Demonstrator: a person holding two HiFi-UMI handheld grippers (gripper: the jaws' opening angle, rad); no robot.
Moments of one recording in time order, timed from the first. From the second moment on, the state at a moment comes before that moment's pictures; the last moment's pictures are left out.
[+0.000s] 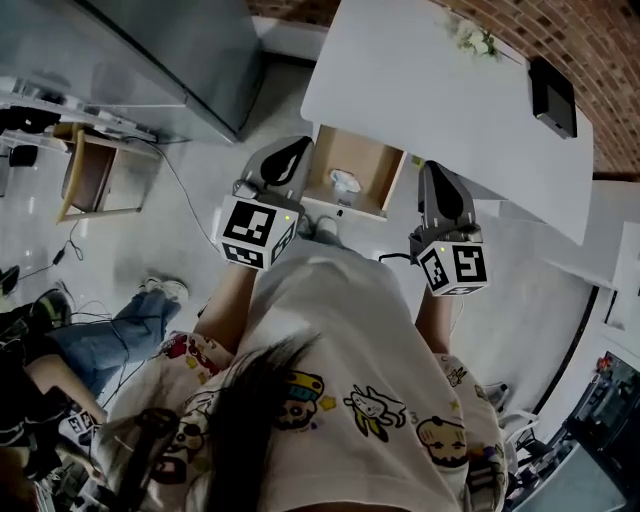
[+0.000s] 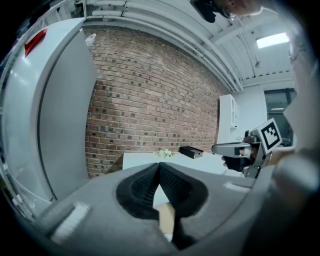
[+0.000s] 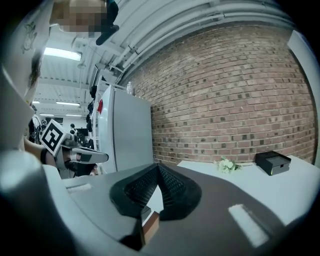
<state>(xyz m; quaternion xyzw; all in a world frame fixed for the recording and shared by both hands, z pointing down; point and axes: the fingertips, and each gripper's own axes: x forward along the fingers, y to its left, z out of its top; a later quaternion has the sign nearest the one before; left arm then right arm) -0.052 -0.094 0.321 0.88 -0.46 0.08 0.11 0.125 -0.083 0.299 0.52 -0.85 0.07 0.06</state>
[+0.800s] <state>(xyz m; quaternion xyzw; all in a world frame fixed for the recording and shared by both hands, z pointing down) -0.057 -0.104 0.317 0.88 -0.46 0.08 0.11 0.111 -0.093 0.308 0.51 -0.85 0.10 0.07</state>
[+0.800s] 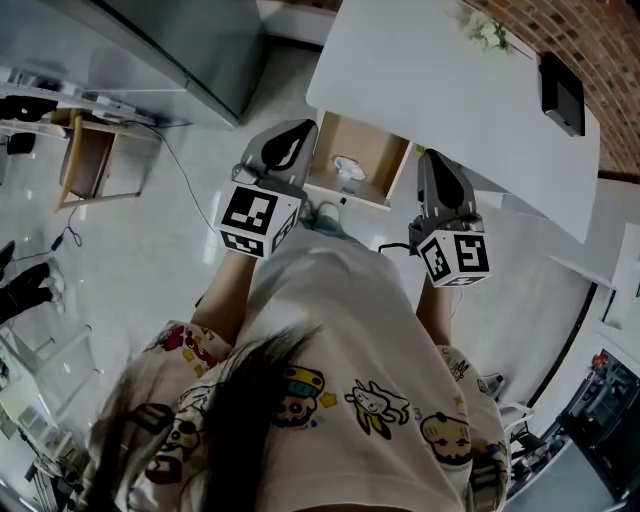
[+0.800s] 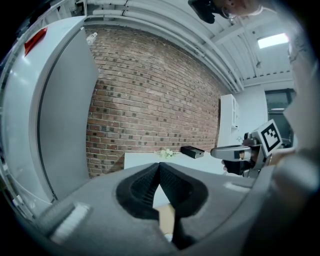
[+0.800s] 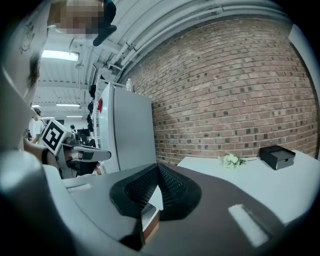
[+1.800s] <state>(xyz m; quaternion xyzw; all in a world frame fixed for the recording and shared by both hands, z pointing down) -0.062 -0.104 0.328 0.88 -0.44 0.09 0.11 0.111 -0.090 0.314 0.51 -0.85 0.10 0.07</state>
